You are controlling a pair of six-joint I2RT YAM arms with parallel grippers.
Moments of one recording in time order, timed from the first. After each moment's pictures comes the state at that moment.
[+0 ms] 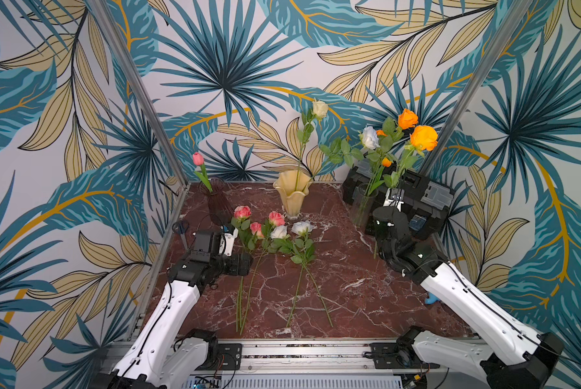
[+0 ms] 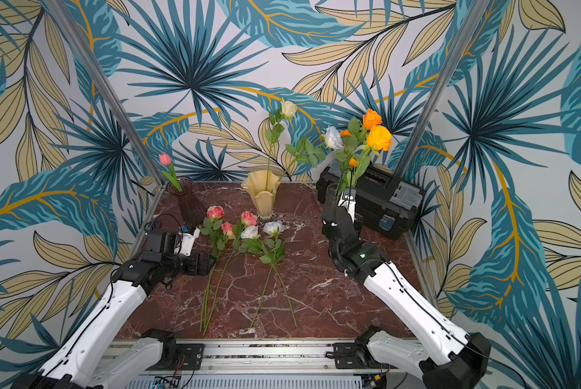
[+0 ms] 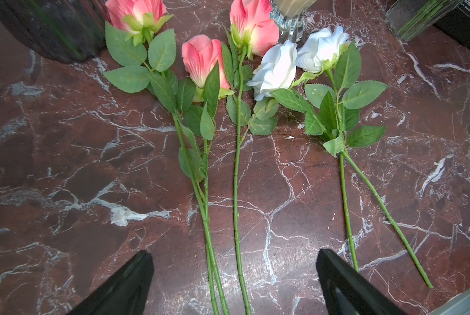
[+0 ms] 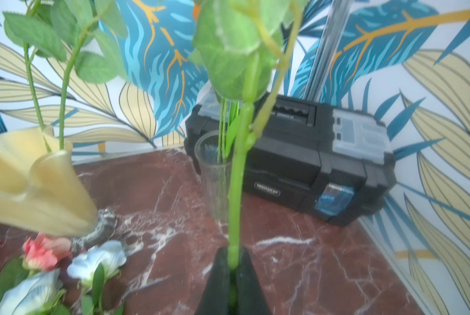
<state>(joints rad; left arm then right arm) -0.15 0.95 0.77 -0.71 0.24 -0.09 0.53 1.15 1.12 -0.38 0.80 0.31</state>
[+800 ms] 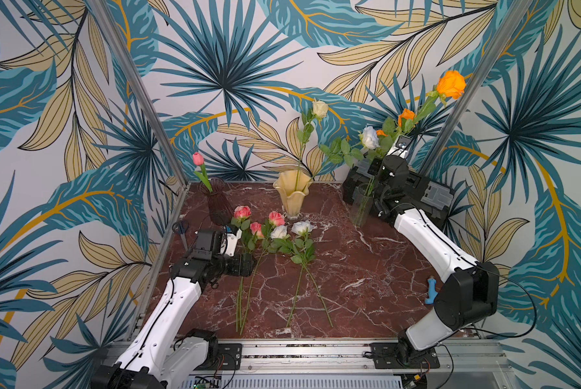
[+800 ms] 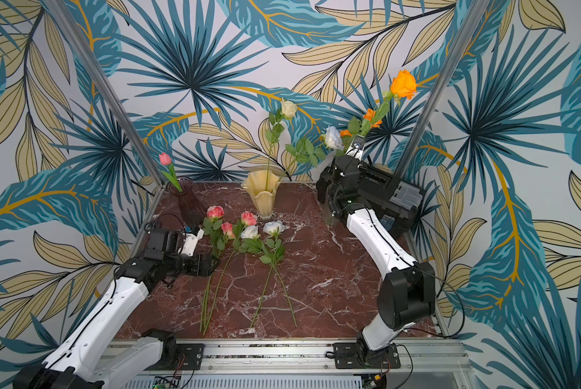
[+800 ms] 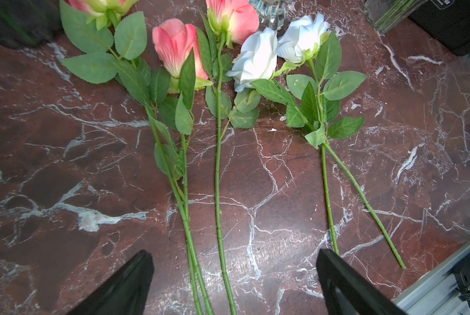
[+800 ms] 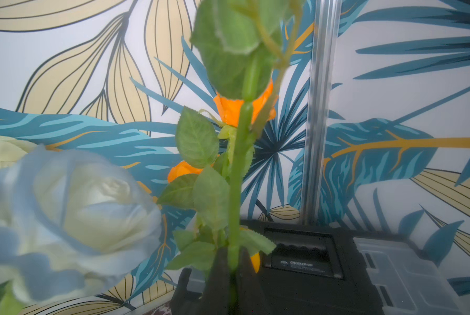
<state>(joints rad) -0.15 0.98 0.77 -0.71 0.32 -0.09 0.25 1.65 1.46 0.22 0.69 0.11</state>
